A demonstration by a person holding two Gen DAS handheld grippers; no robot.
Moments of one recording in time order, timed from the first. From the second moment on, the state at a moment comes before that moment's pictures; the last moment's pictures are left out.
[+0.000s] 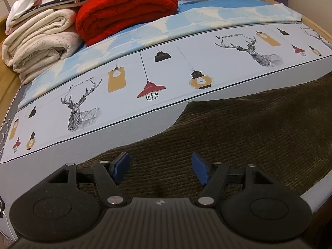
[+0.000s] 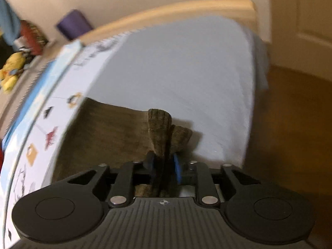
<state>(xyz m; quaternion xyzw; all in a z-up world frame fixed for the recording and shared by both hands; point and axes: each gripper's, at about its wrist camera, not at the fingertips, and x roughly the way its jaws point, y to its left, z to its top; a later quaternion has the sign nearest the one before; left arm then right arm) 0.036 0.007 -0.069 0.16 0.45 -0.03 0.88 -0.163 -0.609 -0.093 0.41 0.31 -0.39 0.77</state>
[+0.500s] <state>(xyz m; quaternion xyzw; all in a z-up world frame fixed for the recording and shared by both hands) 0.043 -0.001 -0.065 0.15 0.44 -0.04 0.88 -0.144 -0.573 -0.038 0.31 0.28 -0.33 0.85</state>
